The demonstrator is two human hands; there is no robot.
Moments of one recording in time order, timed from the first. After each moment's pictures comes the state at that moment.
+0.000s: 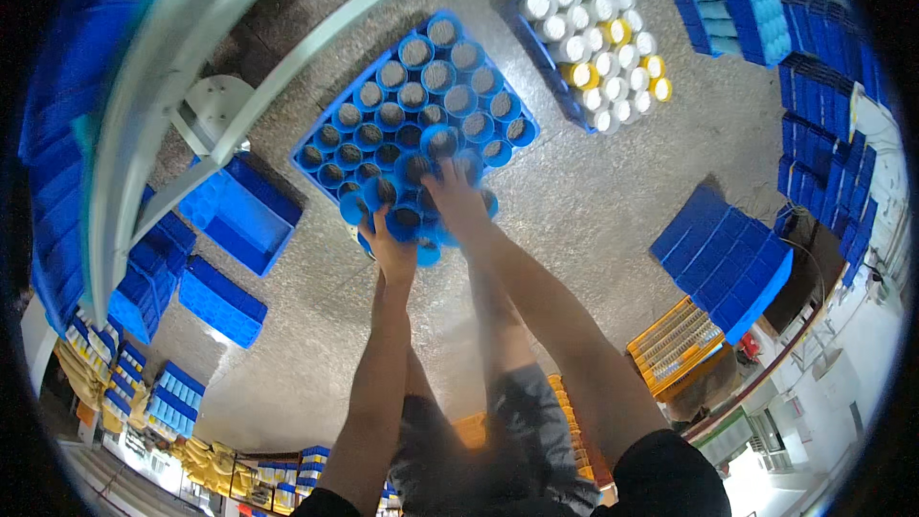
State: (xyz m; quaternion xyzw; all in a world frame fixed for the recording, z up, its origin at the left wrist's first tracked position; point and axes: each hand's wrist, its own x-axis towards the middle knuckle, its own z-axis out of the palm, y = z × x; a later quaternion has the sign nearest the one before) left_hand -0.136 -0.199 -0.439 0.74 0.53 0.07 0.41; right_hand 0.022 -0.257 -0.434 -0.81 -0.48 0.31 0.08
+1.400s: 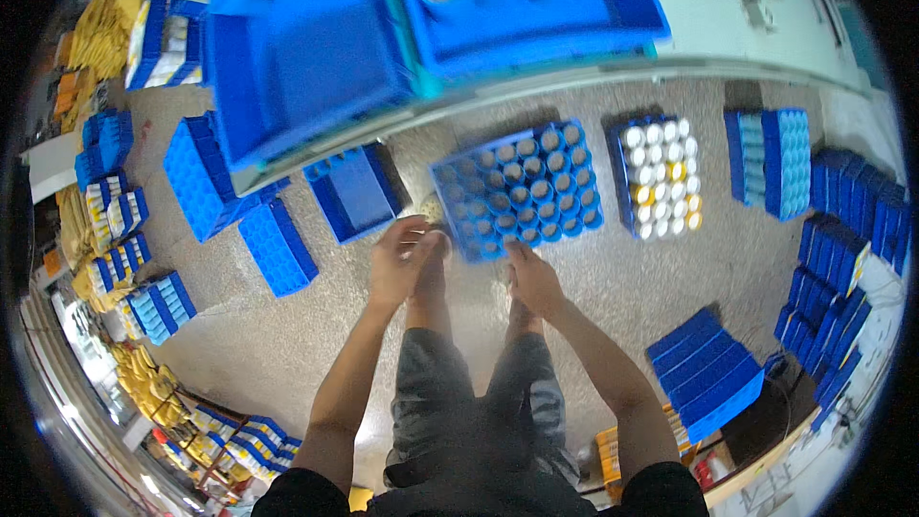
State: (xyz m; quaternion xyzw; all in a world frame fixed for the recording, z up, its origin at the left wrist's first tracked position) left_hand -0.204 -0.021 -0.126 0.65 0.56 0.14 0.50; right_hand -0.004 -0.191 -0.195 -0.71 -0.55 0.42 0.14
